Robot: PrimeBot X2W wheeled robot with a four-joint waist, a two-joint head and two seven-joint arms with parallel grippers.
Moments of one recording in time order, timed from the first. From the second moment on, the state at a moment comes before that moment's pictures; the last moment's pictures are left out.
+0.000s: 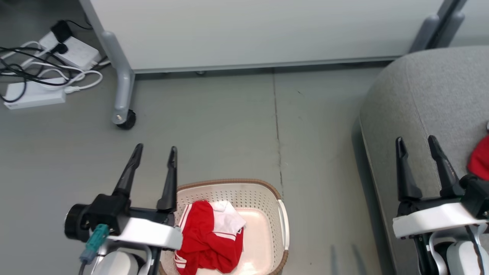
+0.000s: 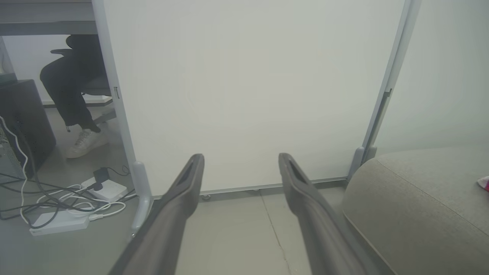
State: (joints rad) left arm -0.16 0.22 -0.39 0.04 -0.38 0.22 -0.25; right arm -0.14 -0.07 -0.01 0.07 0.23 0.13 -0.17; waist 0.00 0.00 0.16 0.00
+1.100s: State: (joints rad) left arm 0.10 0.29 -0.33 0.01 -0.39 0.26 -0.24; right arm 0.11 -0.05 -0.03 -0.05 0.18 0.13 -0.04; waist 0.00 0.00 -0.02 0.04
